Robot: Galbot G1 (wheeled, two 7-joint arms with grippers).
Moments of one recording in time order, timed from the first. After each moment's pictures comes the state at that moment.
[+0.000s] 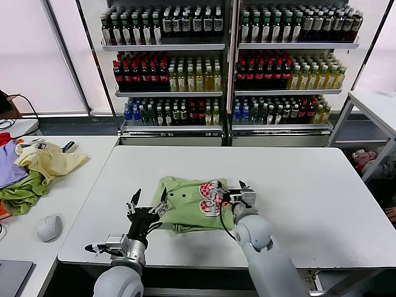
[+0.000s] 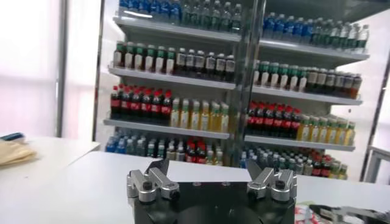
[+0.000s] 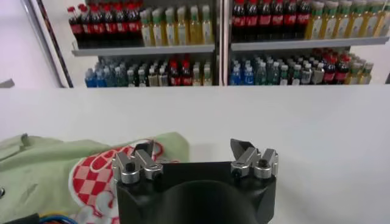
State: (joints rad) left arm 1.35 -1.32 -0.31 -2.10 -0.32 0.24 -0.28; right arm -0.85 1.46 0.17 1.58 0.33 -0.53 0.29
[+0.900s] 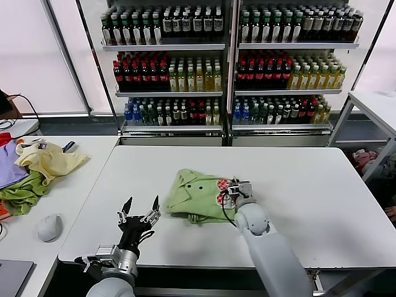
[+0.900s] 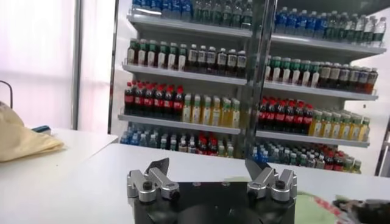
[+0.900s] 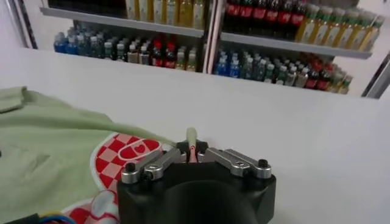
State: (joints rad) left arm 1.42 -1.31 -0.34 -2.13 -0.32 0.22 -0.28; right arm -0.73 1.37 0.17 1.40 0.24 -0.51 0.23
